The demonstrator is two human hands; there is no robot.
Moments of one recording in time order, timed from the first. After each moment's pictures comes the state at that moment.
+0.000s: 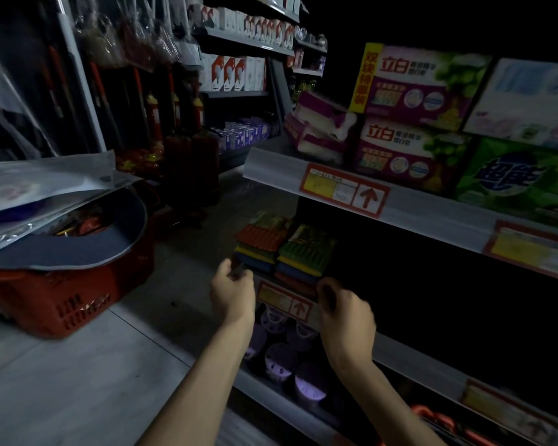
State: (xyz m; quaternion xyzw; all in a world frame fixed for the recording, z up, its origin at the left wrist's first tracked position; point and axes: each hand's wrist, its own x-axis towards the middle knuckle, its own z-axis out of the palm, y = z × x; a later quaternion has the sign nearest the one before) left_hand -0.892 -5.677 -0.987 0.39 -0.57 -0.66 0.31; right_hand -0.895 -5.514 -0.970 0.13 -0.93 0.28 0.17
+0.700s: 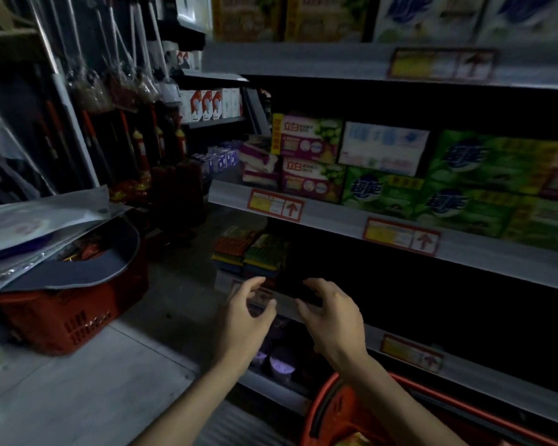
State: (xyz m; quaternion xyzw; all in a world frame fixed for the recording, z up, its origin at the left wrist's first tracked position) left_hand -0.778 -5.585 -0.937 0.13 -0.81 -0.52 0.24; right_hand -0.827 -5.424 -0.912 0.19 -0.92 0.31 0.16
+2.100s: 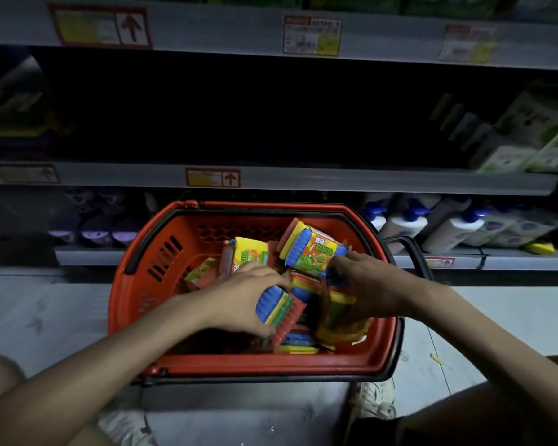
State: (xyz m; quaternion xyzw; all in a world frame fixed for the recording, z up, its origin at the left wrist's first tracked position) left_hand -0.696 -5.296 -1.012 -0.34 -0.89 -0.17 -0.24; right_hand -0.676 -5.022 -0.969 0.15 -0.95 0.07 -0.26
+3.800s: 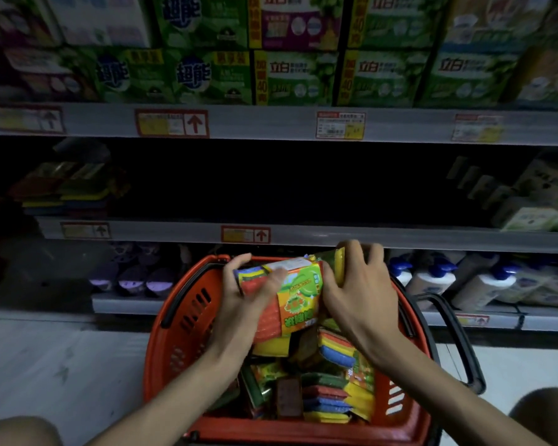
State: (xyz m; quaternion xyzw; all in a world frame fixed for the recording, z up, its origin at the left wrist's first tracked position) left_hand -0.677 -5.300 -0.931 0.11 -0.65 -0.75 -0.05; right_hand -0.695 -5.121 -0.932 -0.07 -0.94 0.28 0.18
